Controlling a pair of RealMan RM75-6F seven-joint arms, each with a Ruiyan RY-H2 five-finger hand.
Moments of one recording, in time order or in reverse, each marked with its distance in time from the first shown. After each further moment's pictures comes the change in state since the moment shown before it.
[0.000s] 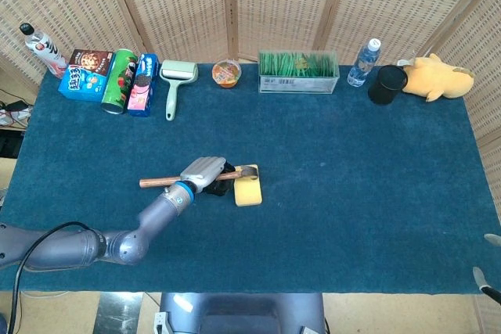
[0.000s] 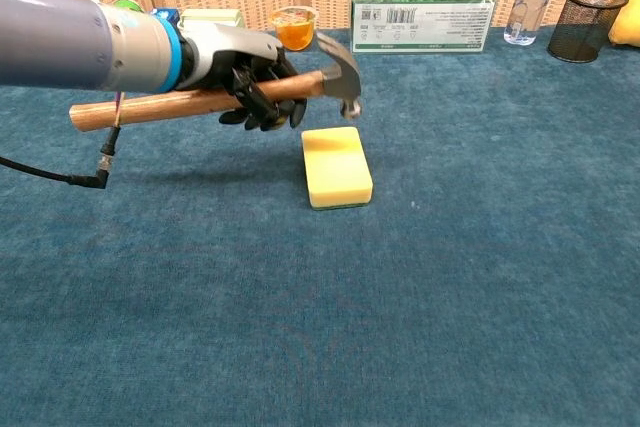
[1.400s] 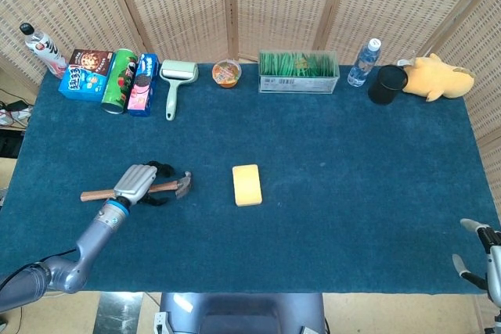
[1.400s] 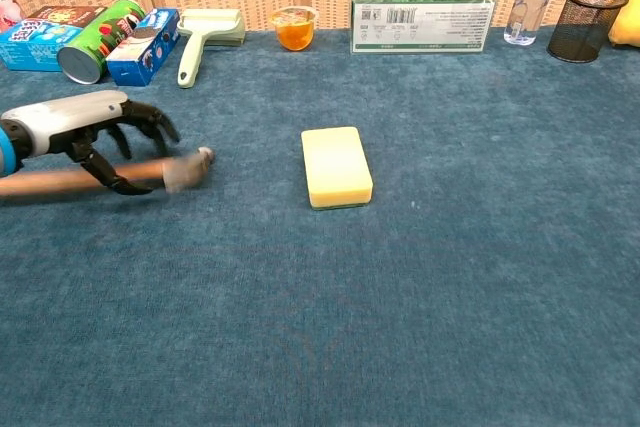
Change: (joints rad) left arm 0.482 -0.094 0.086 0.319 0.650 0.190 -0.185; right arm 0.074 0.013 0.008 -0.067 -0.017 -0.074 -0.087
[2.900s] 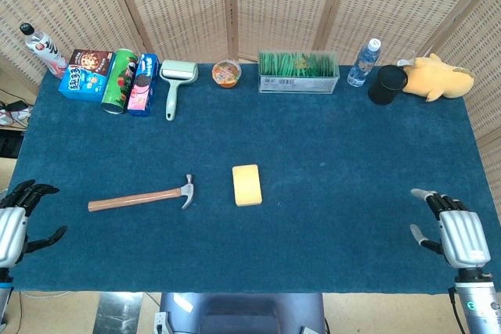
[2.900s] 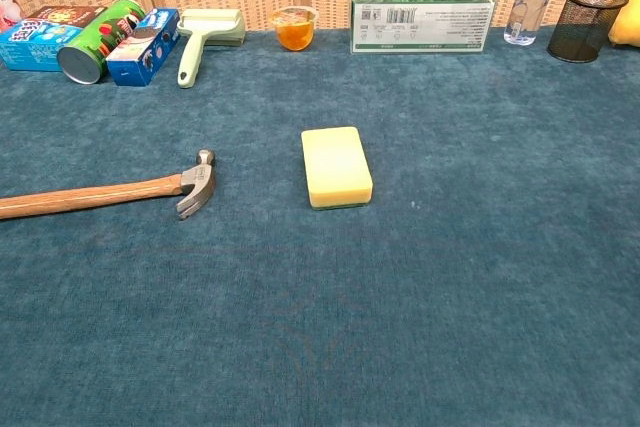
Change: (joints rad) left arm 0.555 0.466 0.096 -0.539 0.241 0.687 0.116; right arm 0.181 -0.043 0.040 0.009 -0.075 -0.106 -0.033
